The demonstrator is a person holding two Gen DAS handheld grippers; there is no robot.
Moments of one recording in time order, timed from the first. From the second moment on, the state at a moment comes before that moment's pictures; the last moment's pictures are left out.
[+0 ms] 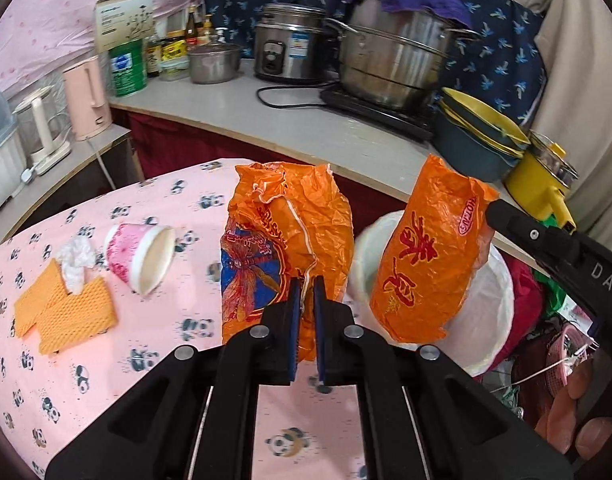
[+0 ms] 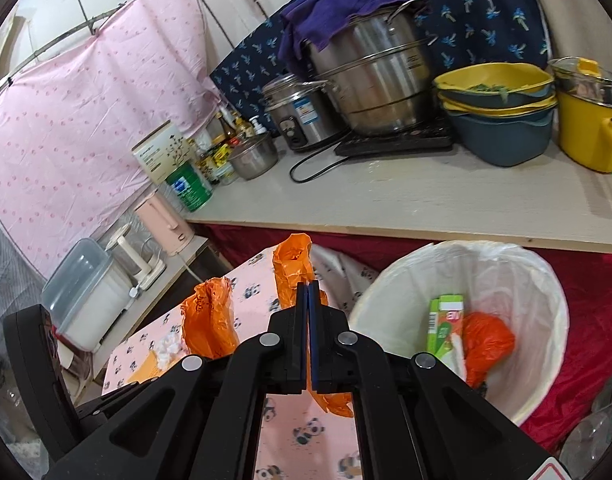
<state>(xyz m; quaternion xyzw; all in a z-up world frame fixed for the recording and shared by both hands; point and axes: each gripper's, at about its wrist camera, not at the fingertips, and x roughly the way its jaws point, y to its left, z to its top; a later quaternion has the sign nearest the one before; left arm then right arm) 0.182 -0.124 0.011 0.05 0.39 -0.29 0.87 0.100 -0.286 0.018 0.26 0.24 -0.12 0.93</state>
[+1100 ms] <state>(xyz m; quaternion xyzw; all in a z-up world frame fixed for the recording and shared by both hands) 0.136 -0.252 -0.011 0.12 0.41 -0.37 0.83 0.041 -0.379 -0.003 0.29 0.23 -0.20 0.91</state>
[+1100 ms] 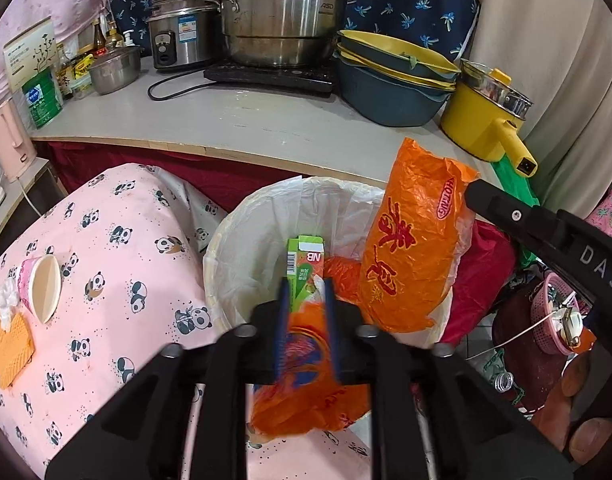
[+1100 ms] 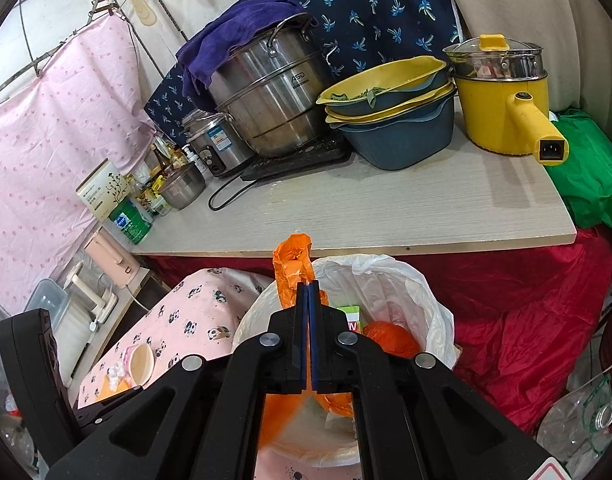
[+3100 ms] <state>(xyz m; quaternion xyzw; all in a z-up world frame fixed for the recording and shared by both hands) 0.169 -0.034 0.008 0.02 0.37 -0.17 0.91 0.117 -0.201 0.020 0.18 0.30 -0.06 0.94</state>
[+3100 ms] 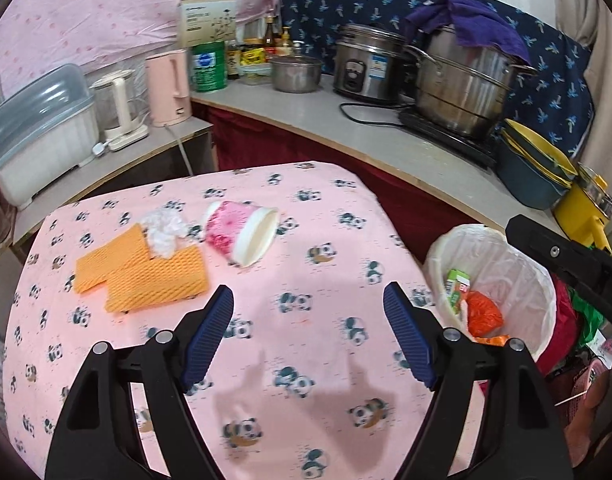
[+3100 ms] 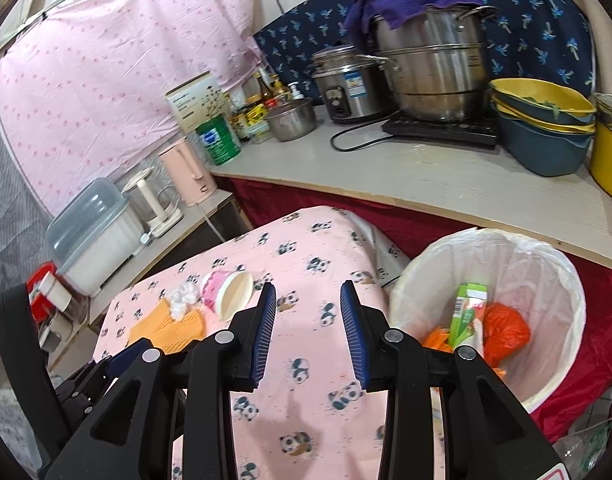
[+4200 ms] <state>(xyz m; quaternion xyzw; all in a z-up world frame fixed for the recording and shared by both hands) 0.230 0.176 -0.038 -0.06 0.41 0.00 0.91 0.236 -0.021 -0.040 0.11 0.39 0.07 0.91</state>
